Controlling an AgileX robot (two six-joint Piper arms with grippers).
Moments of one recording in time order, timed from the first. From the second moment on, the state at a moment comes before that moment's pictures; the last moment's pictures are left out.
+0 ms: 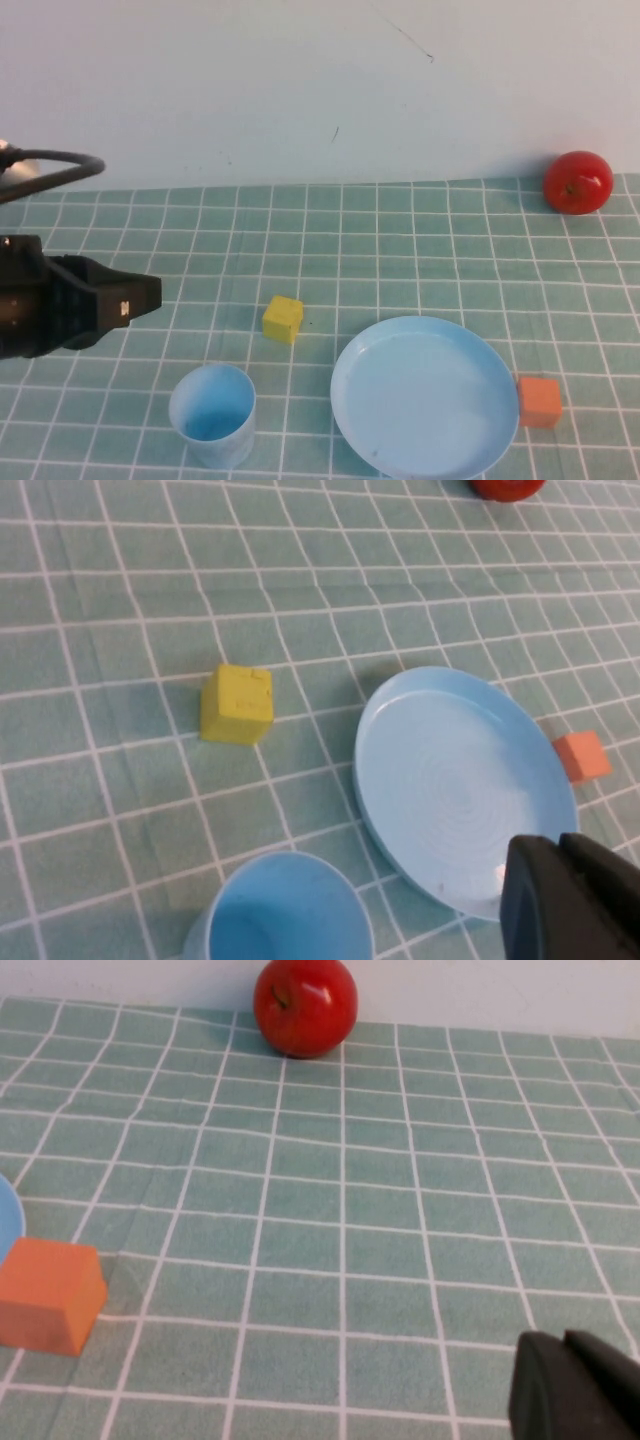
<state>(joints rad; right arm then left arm) -0.06 -0.01 0.03 -0.02 0.42 -0.06 -0.01 1.01 -0.81 -0.88 0.87 0.57</state>
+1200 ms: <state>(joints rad) -0.06 -0.01 0.03 -0.02 0.42 -0.06 -0.24 1.34 -0.99 -0.34 0.94 0.32</state>
